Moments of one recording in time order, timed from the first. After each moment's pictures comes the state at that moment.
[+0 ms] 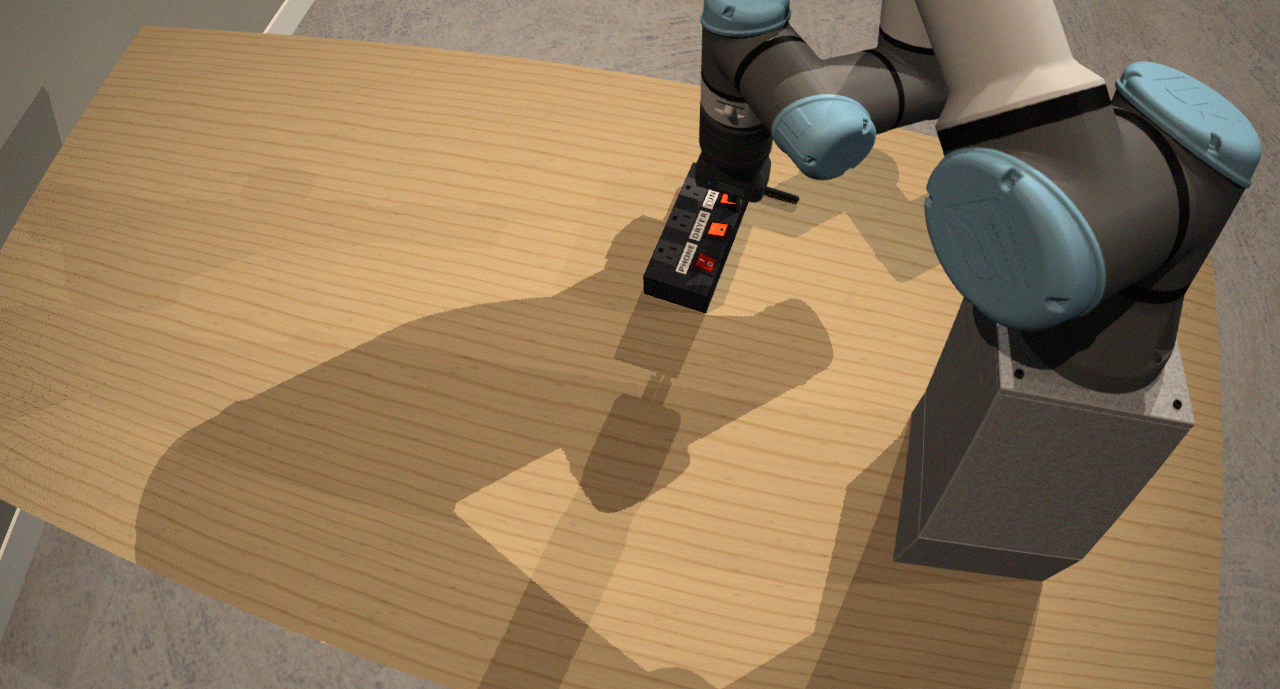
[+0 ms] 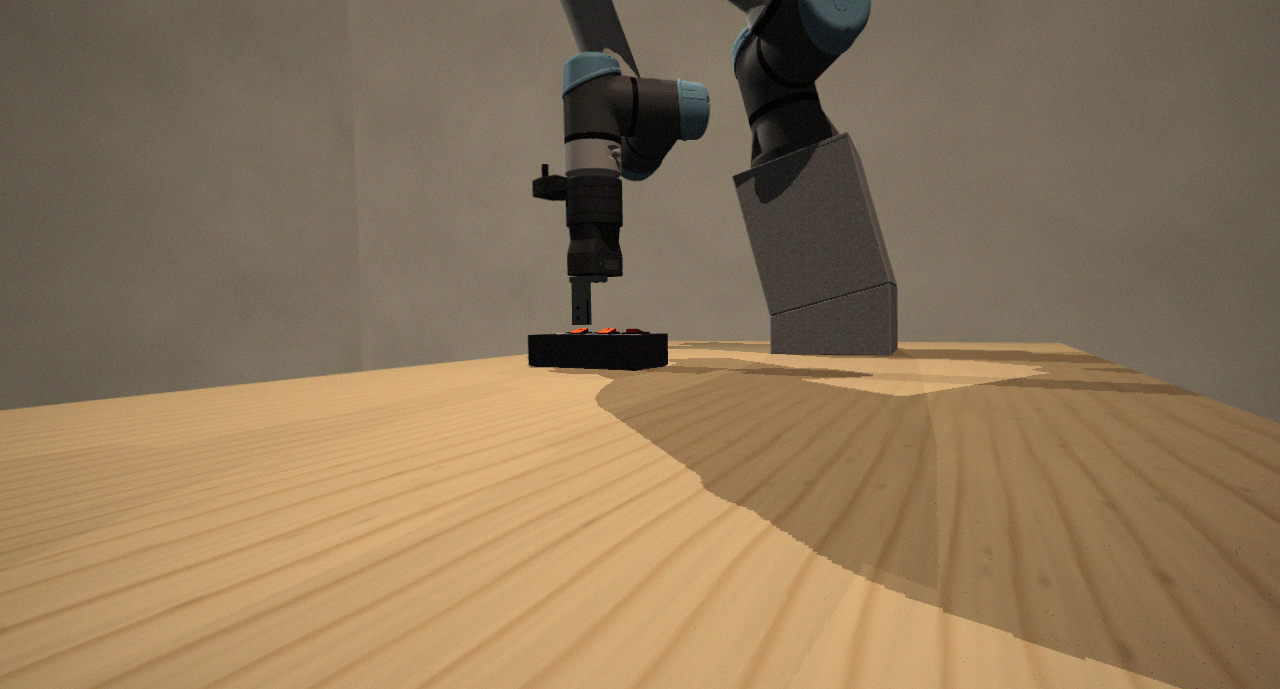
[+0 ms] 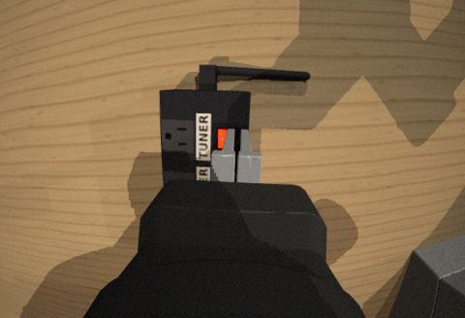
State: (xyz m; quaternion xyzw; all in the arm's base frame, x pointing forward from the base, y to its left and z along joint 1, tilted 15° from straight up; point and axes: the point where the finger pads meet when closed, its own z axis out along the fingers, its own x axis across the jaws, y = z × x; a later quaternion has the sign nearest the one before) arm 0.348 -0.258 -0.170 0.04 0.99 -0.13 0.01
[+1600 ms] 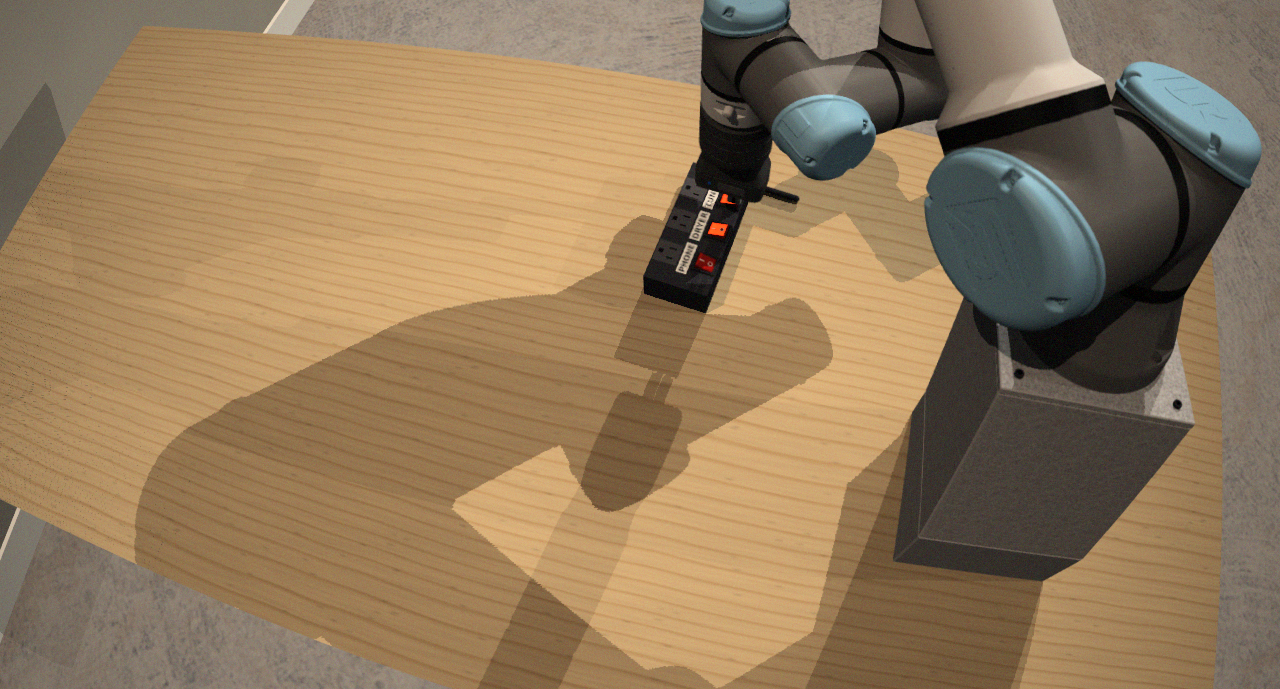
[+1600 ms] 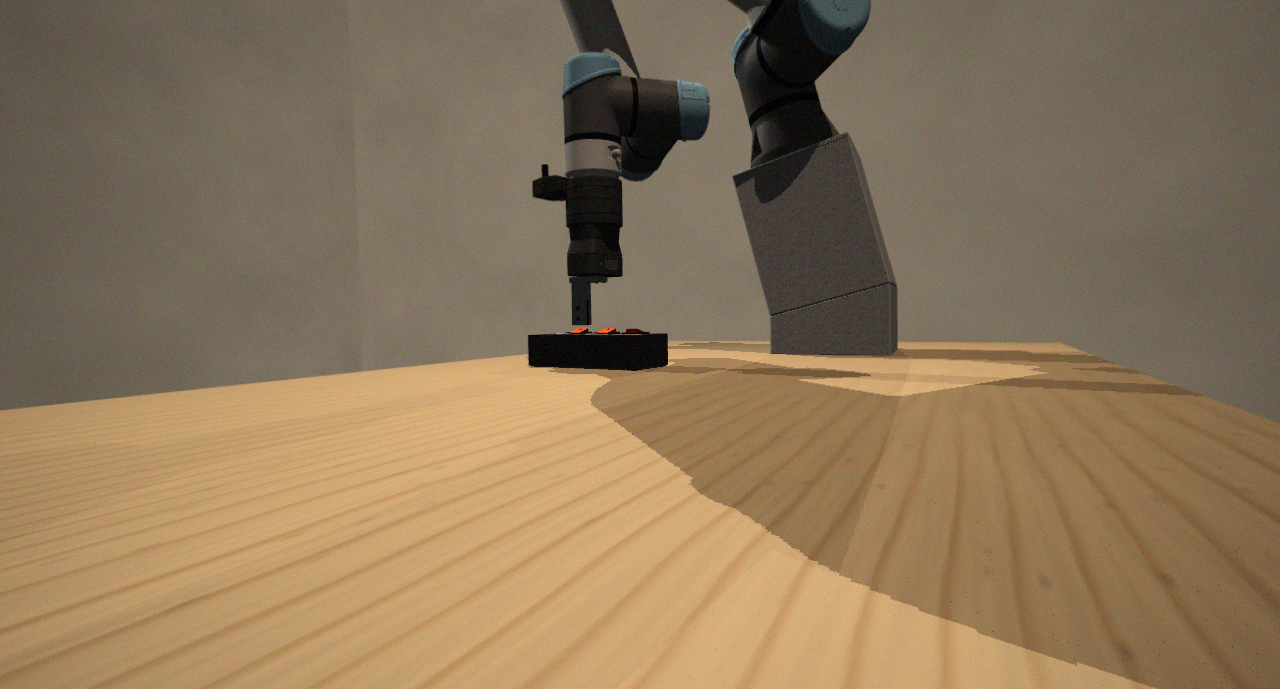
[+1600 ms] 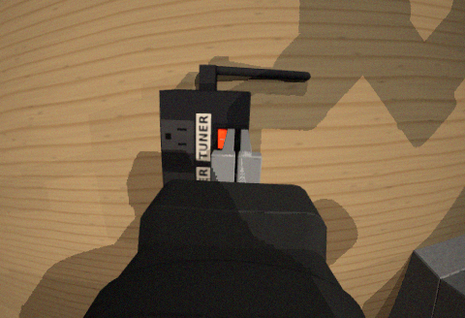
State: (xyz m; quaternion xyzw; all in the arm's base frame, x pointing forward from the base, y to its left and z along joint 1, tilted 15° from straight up) arm 0.348 -0.258 -0.170 0.04 0.99 -0.13 0.01
